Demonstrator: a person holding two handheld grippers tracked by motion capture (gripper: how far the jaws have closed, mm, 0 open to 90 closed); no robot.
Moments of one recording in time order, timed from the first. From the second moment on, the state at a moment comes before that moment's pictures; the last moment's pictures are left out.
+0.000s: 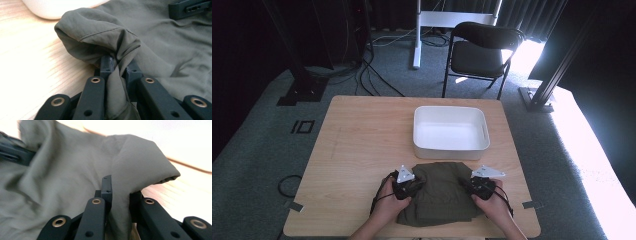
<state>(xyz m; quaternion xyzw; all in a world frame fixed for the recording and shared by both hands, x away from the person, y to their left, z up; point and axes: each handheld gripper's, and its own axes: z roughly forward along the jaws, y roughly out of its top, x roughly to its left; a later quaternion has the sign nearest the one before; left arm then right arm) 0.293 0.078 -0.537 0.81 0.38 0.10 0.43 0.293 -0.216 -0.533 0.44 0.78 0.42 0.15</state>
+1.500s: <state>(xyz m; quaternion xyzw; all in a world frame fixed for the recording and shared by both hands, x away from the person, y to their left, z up) 0.356 0.080 -0.414 0.77 0.35 0.13 0.52 0.337 -0.233 -0.405 0.42 0.71 0.53 0.18</state>
